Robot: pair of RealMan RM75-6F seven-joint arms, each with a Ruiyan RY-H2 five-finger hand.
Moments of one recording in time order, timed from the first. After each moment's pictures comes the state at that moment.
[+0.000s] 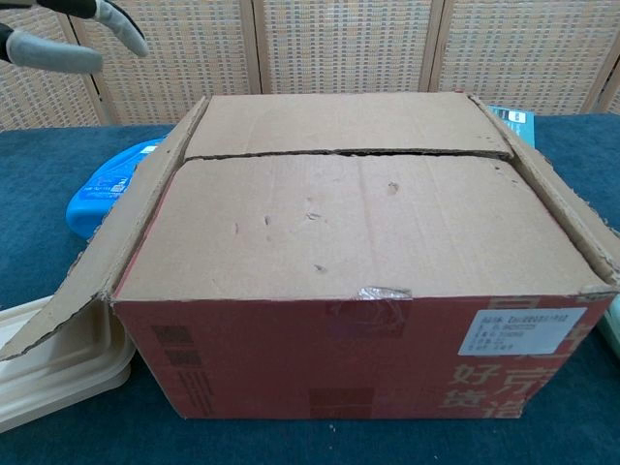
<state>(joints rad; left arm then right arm) -0.75 -0.87 -0.13 -1.91 1.33 0.89 0.19 0.28 -0.99 0.15 -1.82 -1.36 1.31 -0.06</state>
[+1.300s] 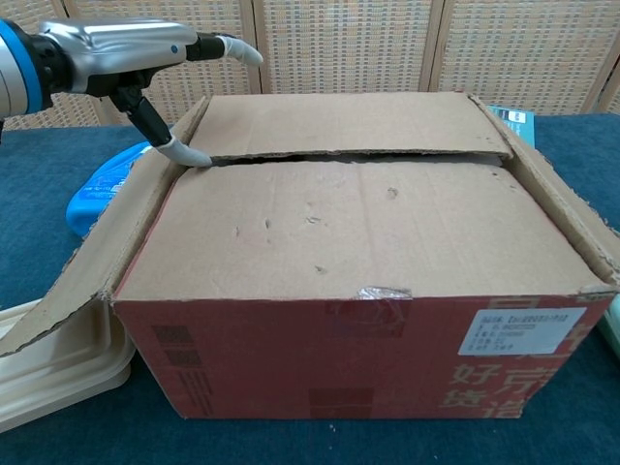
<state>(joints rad) -0.87 -1.27 -0.19 -1.77 1.11 0.96 0.47 0.26 -0.99 0.16 -1.78 -1.36 1.32 -0.02</state>
